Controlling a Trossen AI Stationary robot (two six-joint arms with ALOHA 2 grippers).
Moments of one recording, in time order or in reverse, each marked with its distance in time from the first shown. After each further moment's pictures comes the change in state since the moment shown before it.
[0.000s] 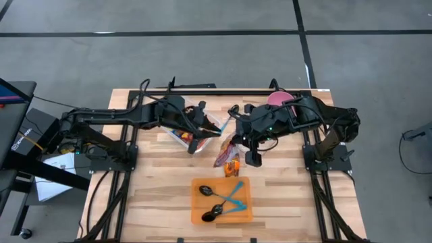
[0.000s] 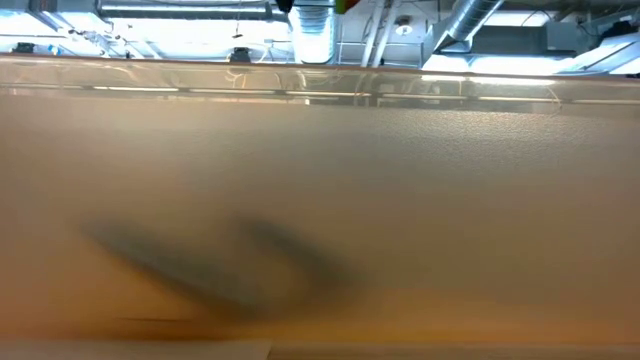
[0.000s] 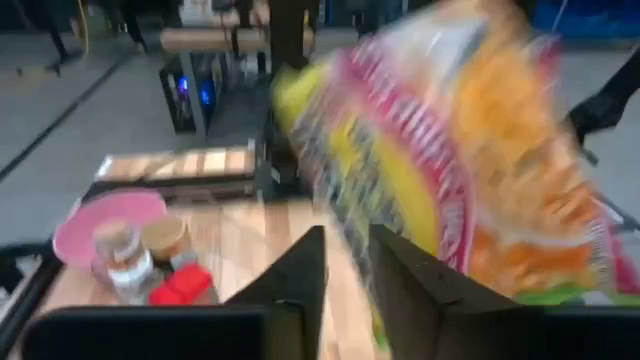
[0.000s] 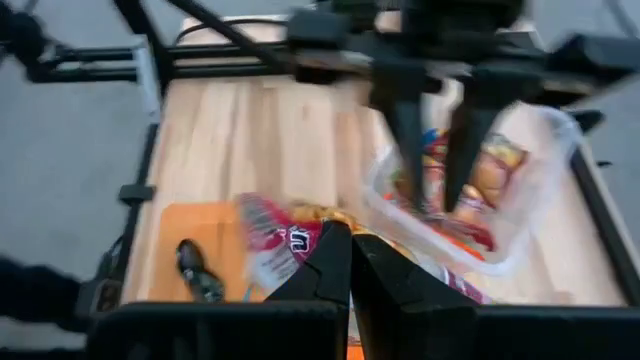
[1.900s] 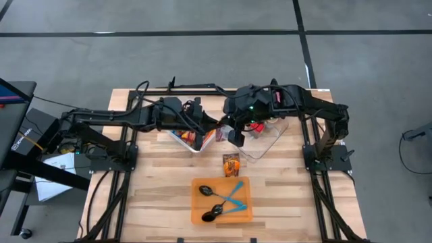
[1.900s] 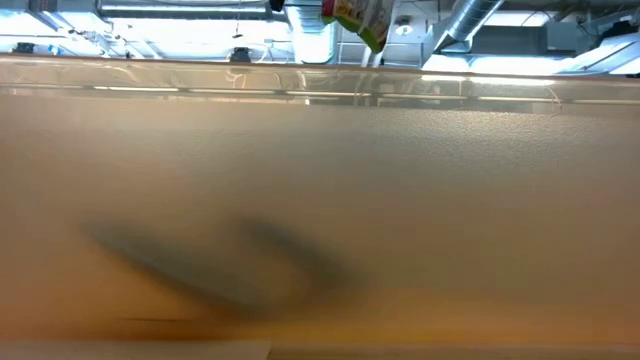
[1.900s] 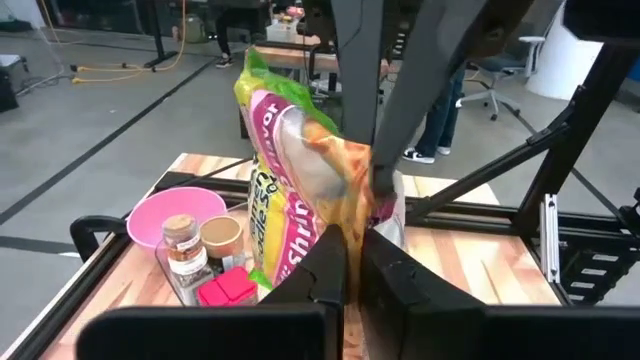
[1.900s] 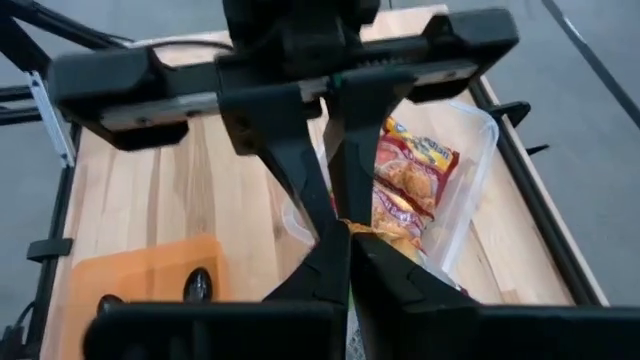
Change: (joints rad) left arm -0.035 -0.003 0.002 0.066 -0.244 -0.134; right arm -0.167 0.061 -0.001 0.083 -0.021 -0.038
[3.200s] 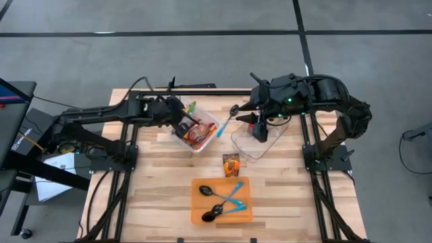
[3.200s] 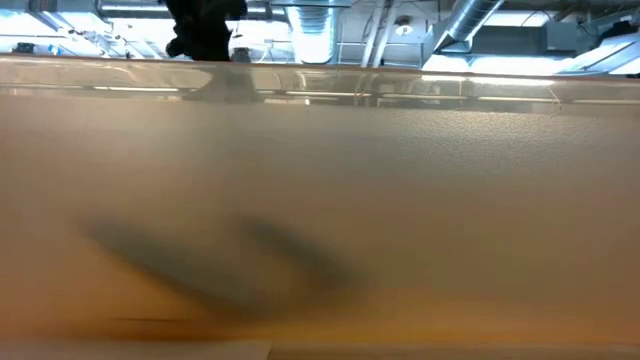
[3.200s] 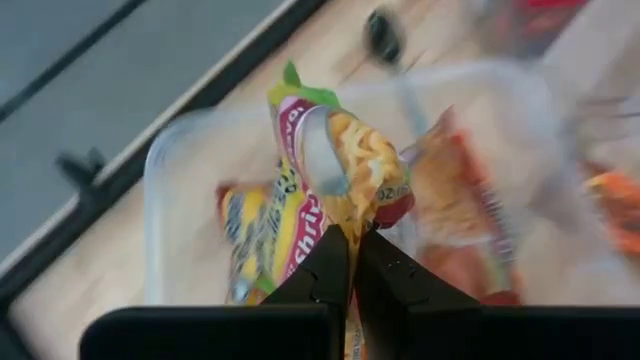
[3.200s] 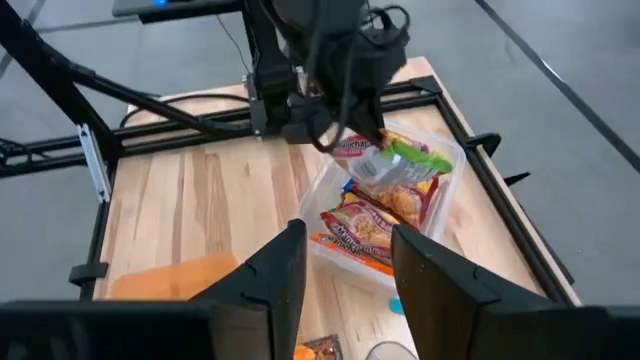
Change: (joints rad) left arm 0.119 -0.093 -0.001 -0.852 -0.392 -0.352; right arm 0.035 -0.165 0.001 -0.051 0.054 0.040
